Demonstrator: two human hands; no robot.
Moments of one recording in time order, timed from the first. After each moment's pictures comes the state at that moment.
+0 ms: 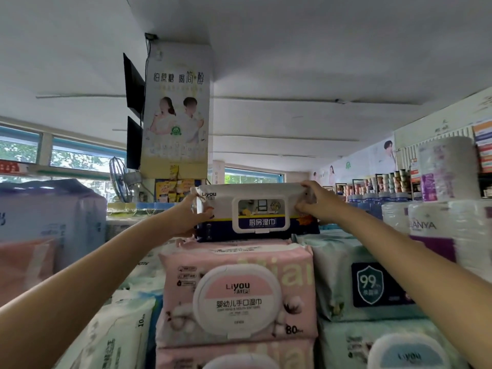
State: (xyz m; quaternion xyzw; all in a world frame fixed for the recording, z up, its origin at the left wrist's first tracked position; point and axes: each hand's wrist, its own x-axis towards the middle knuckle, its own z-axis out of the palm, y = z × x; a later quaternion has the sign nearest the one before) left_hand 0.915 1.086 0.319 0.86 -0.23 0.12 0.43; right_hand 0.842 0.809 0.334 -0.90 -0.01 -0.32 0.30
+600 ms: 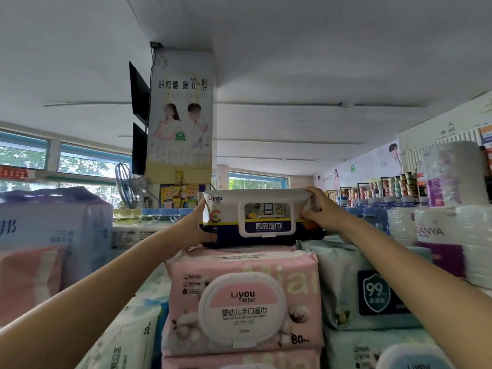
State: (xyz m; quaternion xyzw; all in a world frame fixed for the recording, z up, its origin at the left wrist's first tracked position) left_hand 0.915 1.082 0.310 0.88 -0.25 0.13 0.39; right_hand 0.845 0.811 0.328 -0.87 -0.03 -0.32 0.37
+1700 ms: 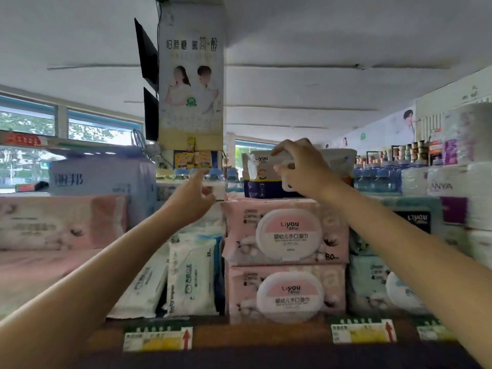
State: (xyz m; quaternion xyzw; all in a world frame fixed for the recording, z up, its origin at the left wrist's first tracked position) left_hand 0.837 1.162 0.274 0.87 -0.26 0.24 0.34; right_hand 0.759 0.968 0.315 -0.89 -0.10 -0.41 0.20
